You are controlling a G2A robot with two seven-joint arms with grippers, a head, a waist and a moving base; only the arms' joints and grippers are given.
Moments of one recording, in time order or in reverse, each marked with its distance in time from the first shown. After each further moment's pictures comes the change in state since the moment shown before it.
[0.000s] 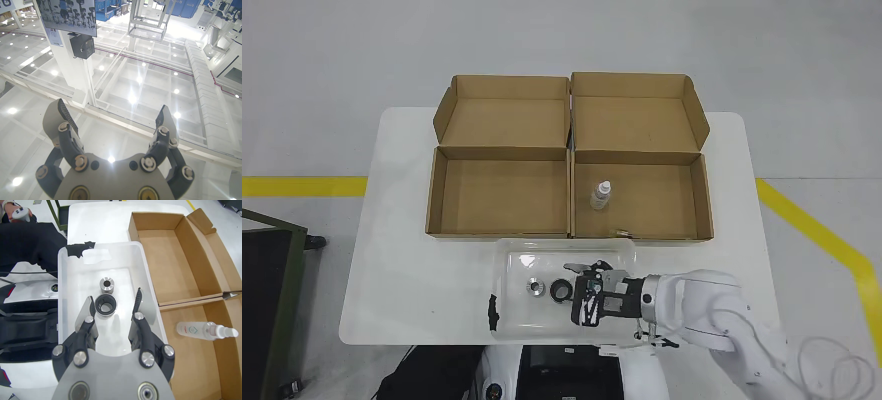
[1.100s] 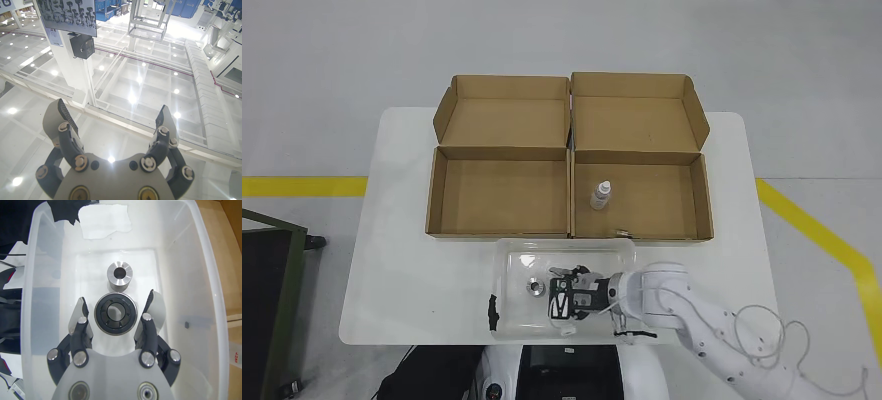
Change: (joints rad) left arm 0.000 0.000 0.000 0.000 0.000 0.000 0.000; right arm 0.174 -0.074 -0.222 0.294 -0.032 -0.002 -0.041
